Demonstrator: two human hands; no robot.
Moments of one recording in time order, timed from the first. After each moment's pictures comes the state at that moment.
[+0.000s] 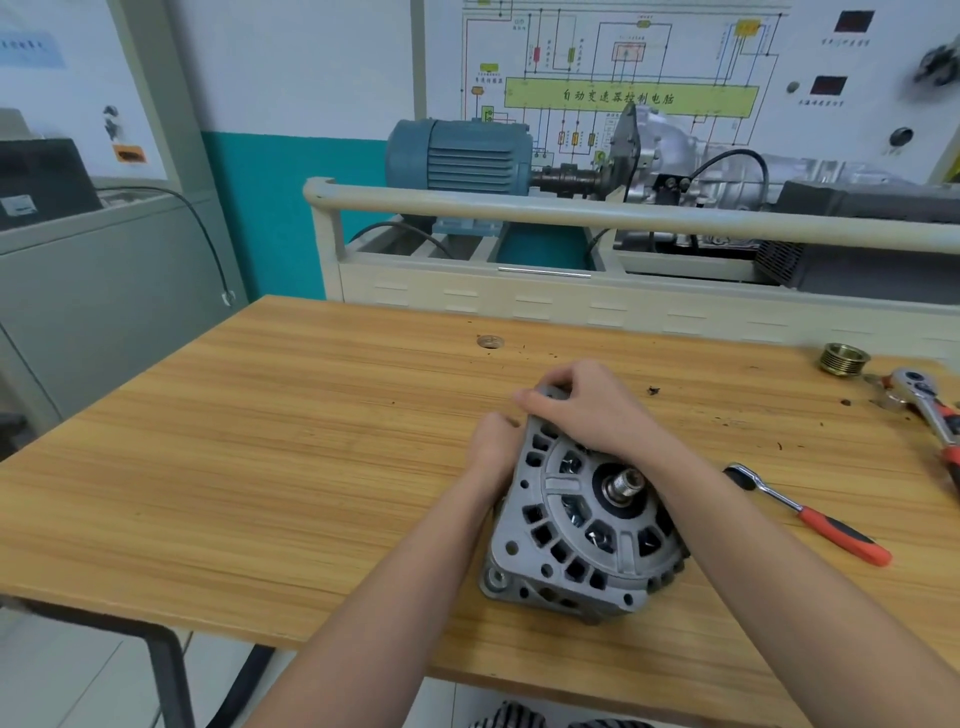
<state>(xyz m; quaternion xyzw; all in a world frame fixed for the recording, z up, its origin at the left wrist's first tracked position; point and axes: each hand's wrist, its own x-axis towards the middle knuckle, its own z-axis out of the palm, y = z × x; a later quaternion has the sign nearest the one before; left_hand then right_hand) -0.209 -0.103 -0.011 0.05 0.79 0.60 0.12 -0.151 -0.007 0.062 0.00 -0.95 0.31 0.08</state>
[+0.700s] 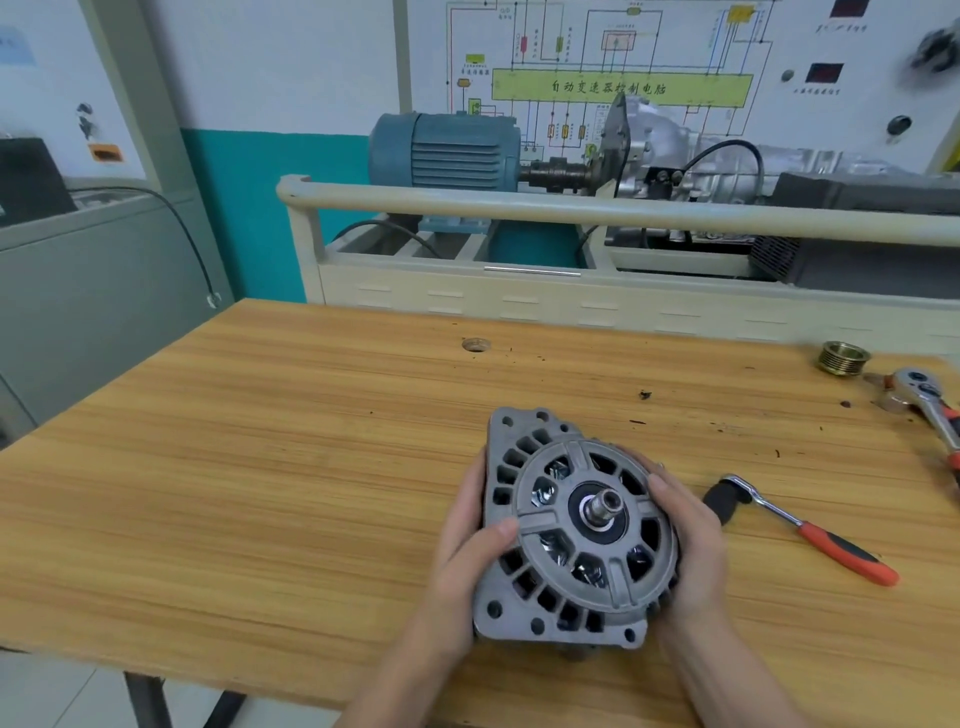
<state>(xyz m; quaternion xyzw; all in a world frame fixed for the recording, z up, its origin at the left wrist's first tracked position) -0.108 -0.145 -0.015 0.22 0.52 0.81 0.15 -0.082 0.029 -0.029 -0.08 -0.50 0.83 0.23</state>
